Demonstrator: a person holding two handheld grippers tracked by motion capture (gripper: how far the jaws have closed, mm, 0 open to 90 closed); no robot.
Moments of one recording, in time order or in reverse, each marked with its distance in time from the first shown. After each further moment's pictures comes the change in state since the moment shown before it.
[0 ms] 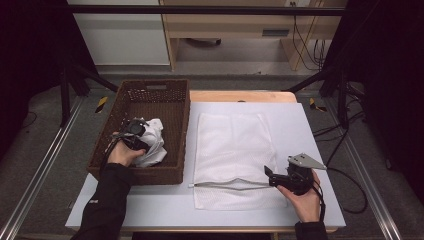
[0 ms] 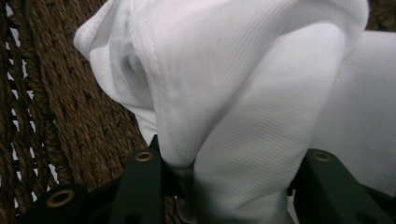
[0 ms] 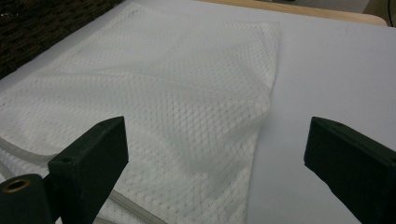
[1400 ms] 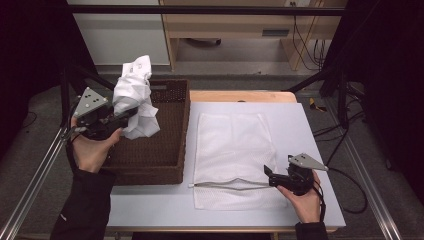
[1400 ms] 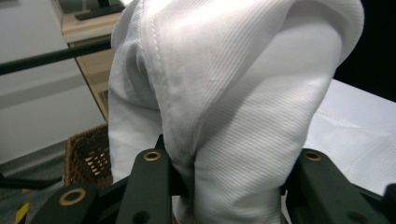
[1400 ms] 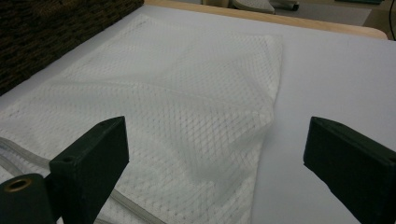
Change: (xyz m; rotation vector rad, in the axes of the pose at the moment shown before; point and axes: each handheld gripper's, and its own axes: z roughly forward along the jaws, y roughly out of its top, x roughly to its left) left arm -0.013 -0.023 -0.187 -0.867 -0.063 0.063; right arm 0.004 0.004 -0.005 -0.032 0.014 -0.007
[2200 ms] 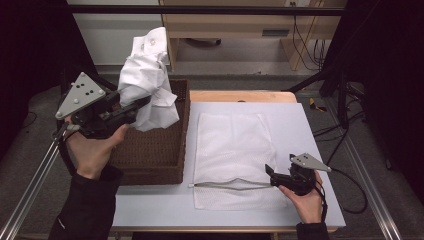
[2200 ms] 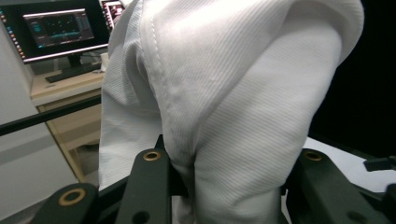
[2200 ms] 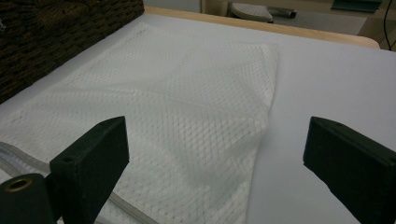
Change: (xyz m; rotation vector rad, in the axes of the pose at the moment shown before) left arm -0.055 0.069 -0.038 -0.179 -0.124 0.058; right arm -0.002 0.003 -0.006 -0.024 -0.002 -0.005
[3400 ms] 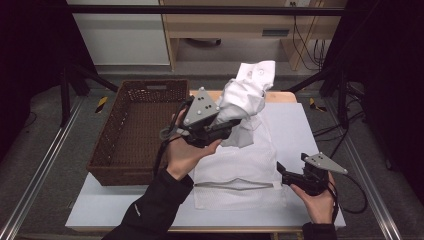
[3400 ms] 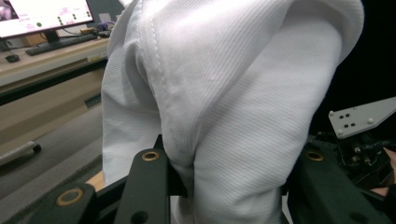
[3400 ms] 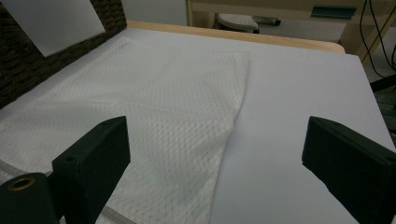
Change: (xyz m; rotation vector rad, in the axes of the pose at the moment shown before) left arm -0.121 -0.013 0.122 0.068 -0.287 0.042; right arm -0.023 0.000 -0.017 -0.044 -0.038 0.040
